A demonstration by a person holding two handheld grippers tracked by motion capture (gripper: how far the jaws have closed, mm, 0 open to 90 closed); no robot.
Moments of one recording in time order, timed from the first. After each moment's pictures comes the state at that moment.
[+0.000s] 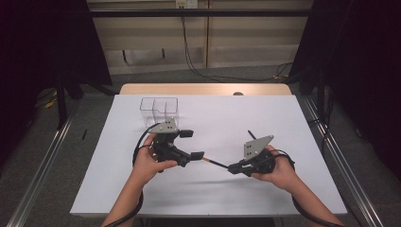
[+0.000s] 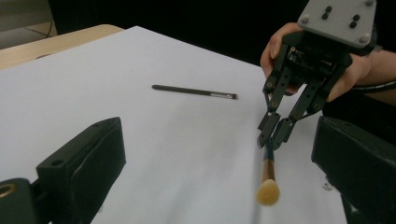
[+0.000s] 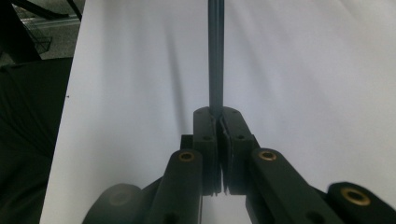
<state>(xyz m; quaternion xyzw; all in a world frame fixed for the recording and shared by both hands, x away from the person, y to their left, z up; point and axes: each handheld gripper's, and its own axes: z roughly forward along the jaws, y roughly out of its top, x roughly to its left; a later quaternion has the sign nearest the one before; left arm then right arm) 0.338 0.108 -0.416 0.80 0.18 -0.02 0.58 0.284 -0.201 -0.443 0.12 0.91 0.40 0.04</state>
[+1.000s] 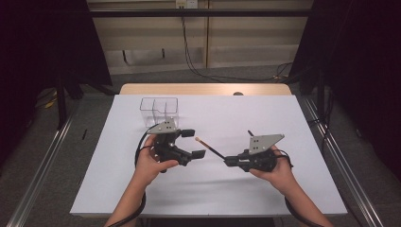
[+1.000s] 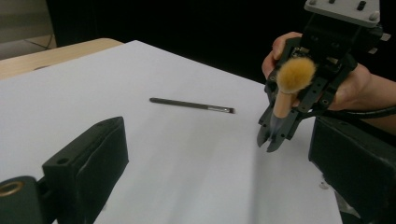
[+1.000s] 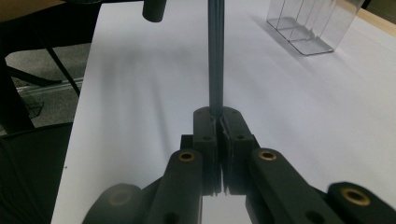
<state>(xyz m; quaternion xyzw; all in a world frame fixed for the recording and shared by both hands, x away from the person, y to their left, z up) 0.337 0.104 -0.420 0.78 0.18 -0.02 0.60 0.280 -0.202 -0.434 0.16 0.85 0.50 0.07</state>
